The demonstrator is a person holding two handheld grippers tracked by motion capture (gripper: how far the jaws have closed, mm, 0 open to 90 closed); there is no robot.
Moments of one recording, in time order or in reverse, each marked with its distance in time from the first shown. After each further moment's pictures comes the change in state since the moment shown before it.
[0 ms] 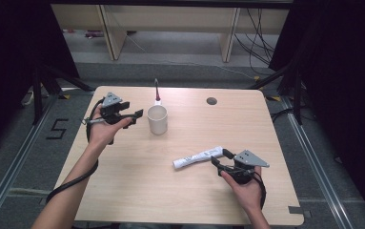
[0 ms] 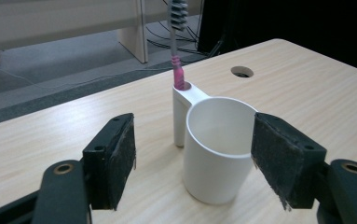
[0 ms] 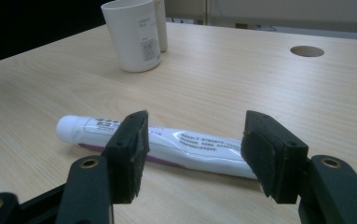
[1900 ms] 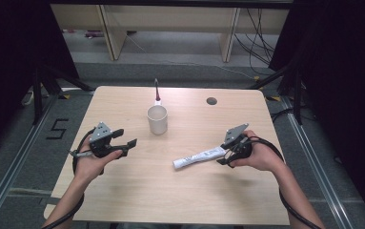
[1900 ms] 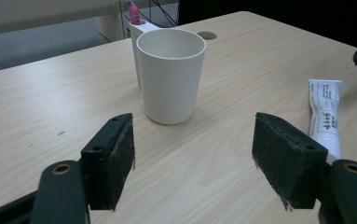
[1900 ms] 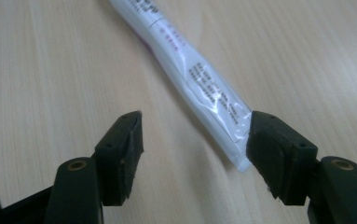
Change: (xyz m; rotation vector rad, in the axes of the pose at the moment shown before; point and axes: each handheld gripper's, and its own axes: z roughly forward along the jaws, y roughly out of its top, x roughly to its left) left arm -0.032 -0.063 -0.057 0.021 -0.074 0.023; right arm -0.044 0.074 0.038 0.648 0.380 -0.534
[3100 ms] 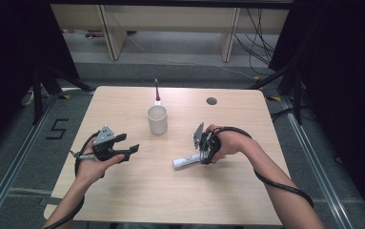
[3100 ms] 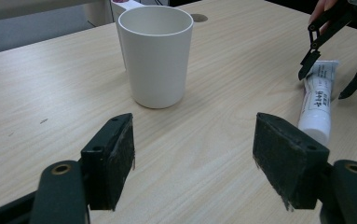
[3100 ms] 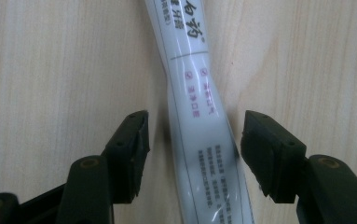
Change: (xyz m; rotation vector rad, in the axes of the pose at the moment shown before) left arm -0.004 -0.009 0.004 0.049 -0.025 0.017; right arm -0.012 0.069 0.069 0.312 0.159 -0.368
